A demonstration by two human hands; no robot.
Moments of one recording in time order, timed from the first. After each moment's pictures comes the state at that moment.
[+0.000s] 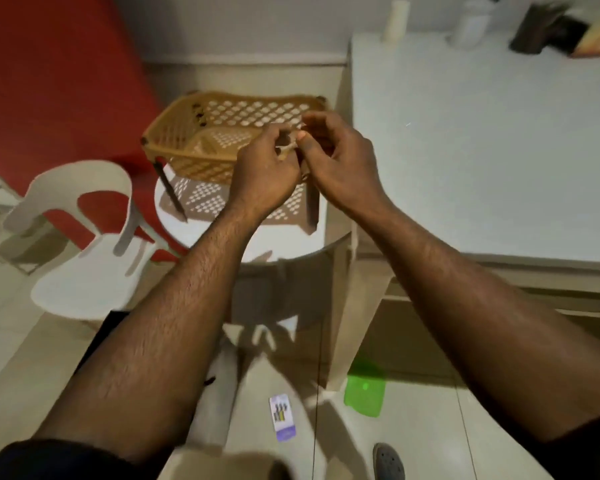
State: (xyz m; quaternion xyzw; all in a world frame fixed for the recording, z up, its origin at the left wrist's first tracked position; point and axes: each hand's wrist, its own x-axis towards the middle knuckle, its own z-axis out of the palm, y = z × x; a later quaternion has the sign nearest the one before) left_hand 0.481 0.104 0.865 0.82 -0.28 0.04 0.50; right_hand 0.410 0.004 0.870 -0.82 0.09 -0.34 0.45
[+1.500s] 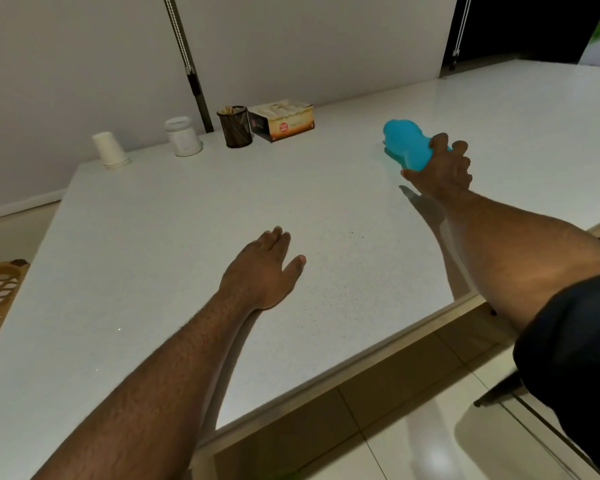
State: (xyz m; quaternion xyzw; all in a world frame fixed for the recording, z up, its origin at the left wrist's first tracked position) left_hand 0.307 -0.336 0.815 0.77 -0.63 -0.04 0.09; right_hand 0.069 -0.607 0.869 -0.72 0.62 -0.31 0.09
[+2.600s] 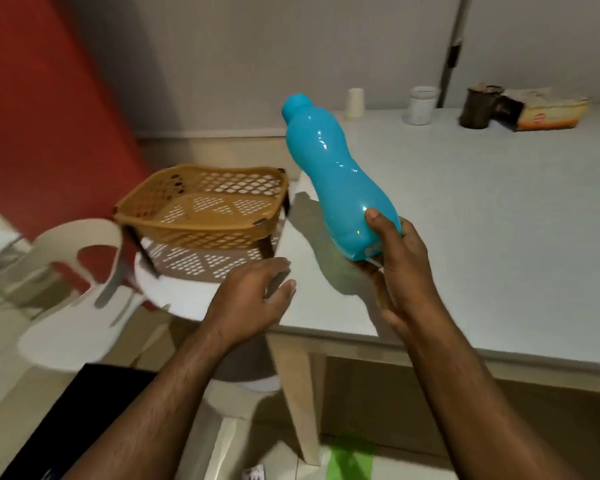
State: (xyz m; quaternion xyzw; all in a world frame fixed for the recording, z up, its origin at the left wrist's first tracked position) left_hand 0.393 0.047 0.835 0.86 -0.39 0.05 0.32; right_hand 0.283 -0.133 0.877 -0.51 0.19 -0.28 0.79
